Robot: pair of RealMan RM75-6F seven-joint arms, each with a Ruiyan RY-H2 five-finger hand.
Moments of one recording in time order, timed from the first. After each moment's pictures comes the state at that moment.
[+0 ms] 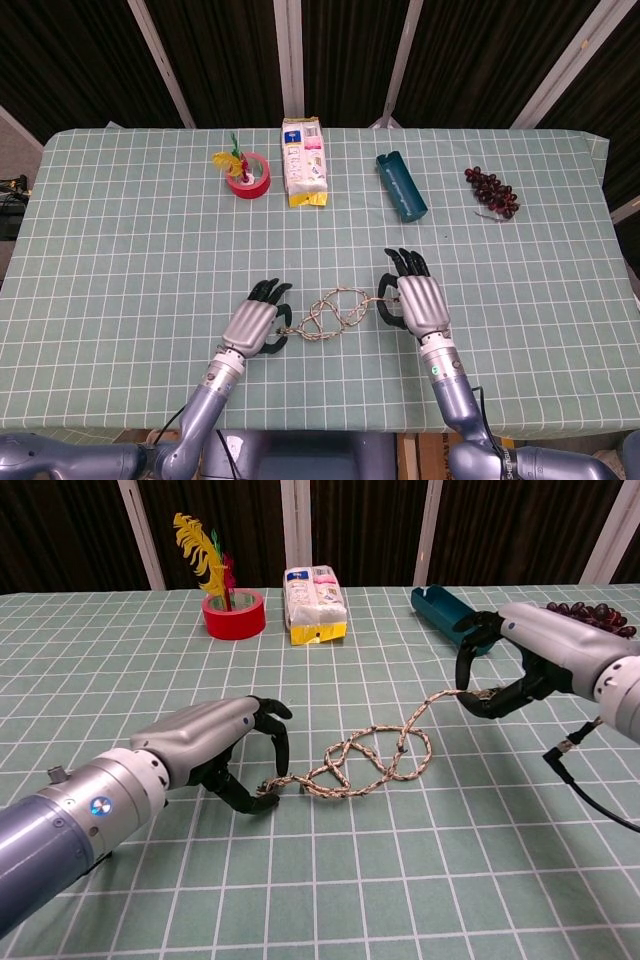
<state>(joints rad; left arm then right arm) -0.61 -1.89 -0.17 -1.54 1.09 1.12 0.56 0.55 -1.59 0.24 -1.75 -1.03 1.24 -0.45</state>
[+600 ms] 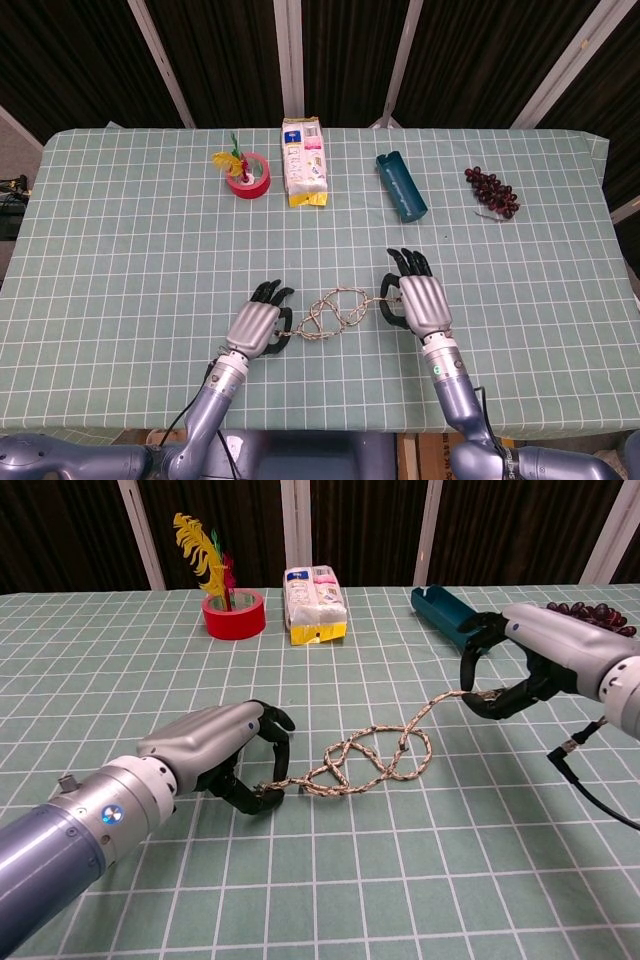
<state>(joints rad) -0.61 -1.92 -0.16 -1.51 1.09 1.14 0.55 0.55 -1.58 0.23 -1.75 -1.02 1.24 -0.46</state>
